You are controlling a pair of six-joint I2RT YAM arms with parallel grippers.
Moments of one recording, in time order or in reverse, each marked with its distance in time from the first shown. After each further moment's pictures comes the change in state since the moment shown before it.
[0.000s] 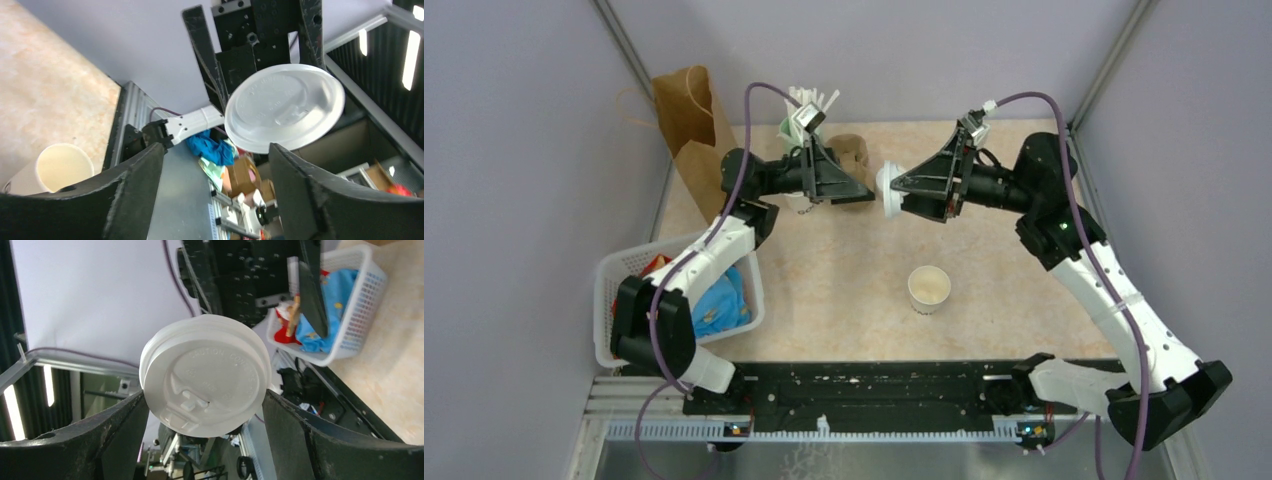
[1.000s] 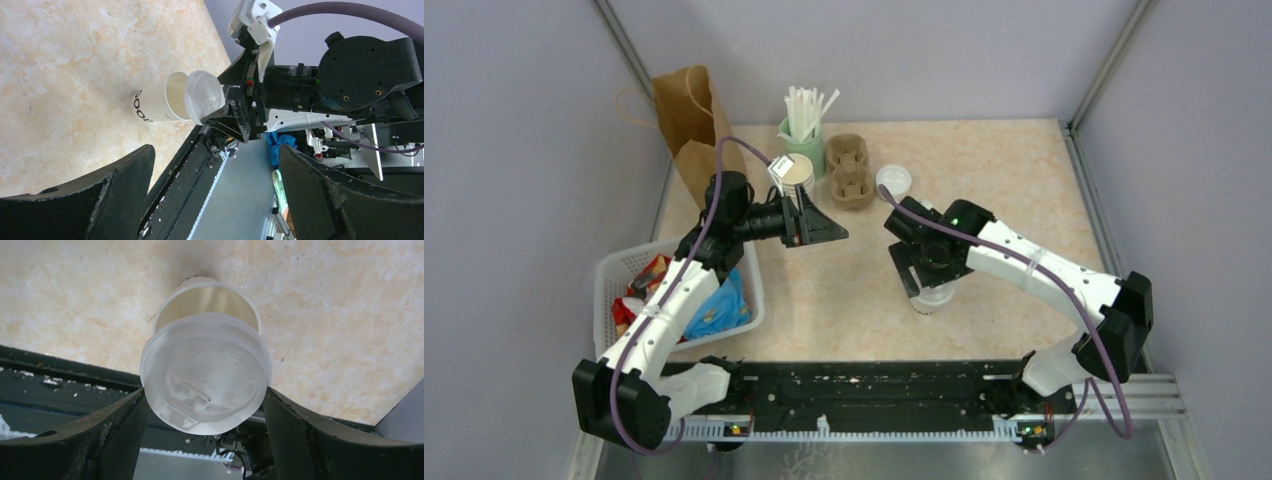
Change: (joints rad) left arm 0.089 -0.406 -0.182 -1.152 -0.277 0.840; right arm 0.434 0.334 0.111 -1.156 1.095 -0.804
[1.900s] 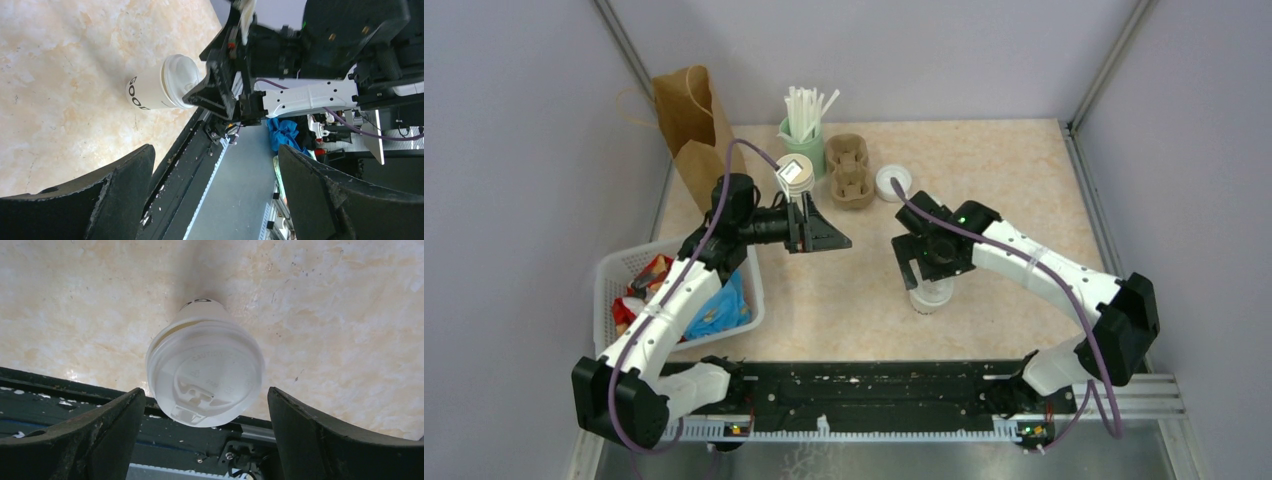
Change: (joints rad) left arm -0.027 -0.001 0.000 -0.046 0.018 0.040; right arm -0.078 -0.010 -0.087 0.133 -0.051 -0.016
